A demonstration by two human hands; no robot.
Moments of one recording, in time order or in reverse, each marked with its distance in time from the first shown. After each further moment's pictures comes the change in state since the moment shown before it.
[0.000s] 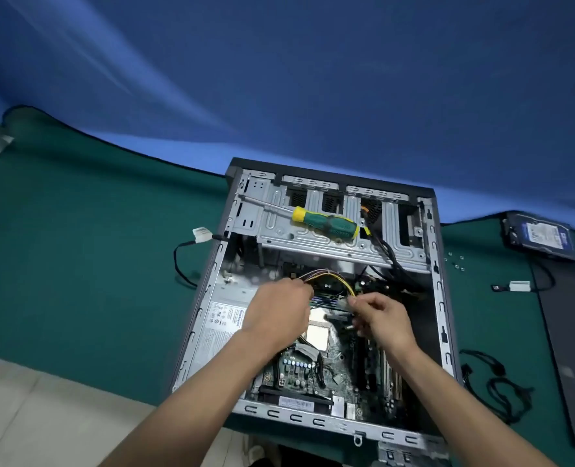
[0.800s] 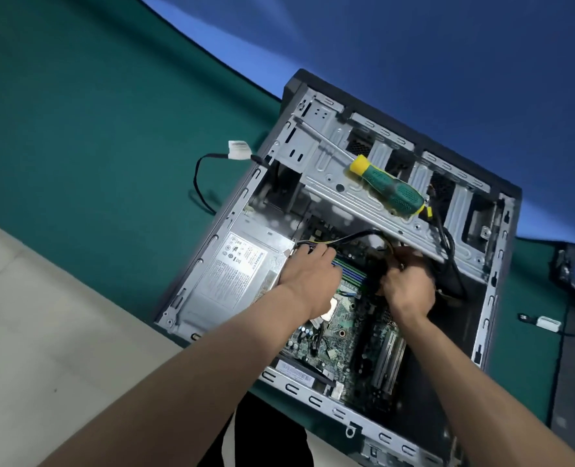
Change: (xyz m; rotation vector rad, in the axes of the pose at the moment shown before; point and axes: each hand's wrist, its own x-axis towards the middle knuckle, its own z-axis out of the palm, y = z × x) left_hand 0.016 0.004 0.056 0.134 -0.253 -0.047; right_hand 0.068 0.003 0.017 -0.829 0.348 -0.103
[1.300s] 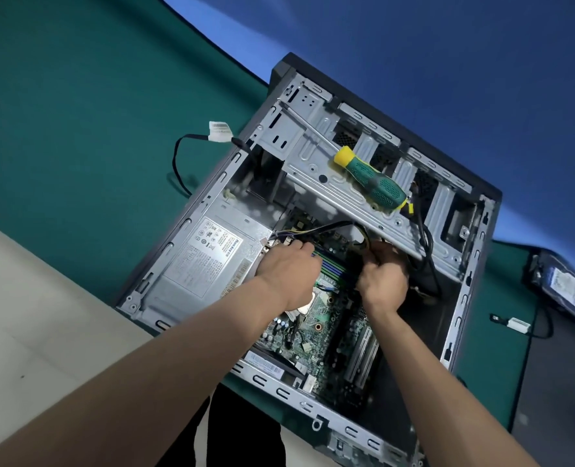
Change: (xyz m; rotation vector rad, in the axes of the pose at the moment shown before) left_hand 0.000 0.004 -0.002 -0.163 0.000 -0.069; right_hand -0.006 -0.004 0.002 0.158 0.010 -0.071
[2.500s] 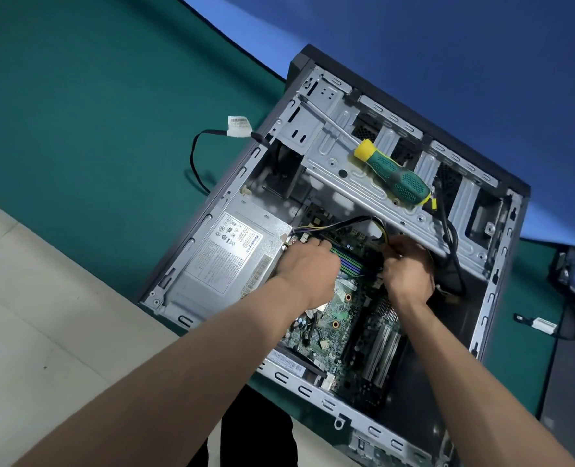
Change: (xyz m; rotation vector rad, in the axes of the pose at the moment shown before) left_hand 0.000 0.003 0.001 0.001 0.016 -0.033; right_hand 0.014 0.002 -0.003 -0.138 -0.033 0.002
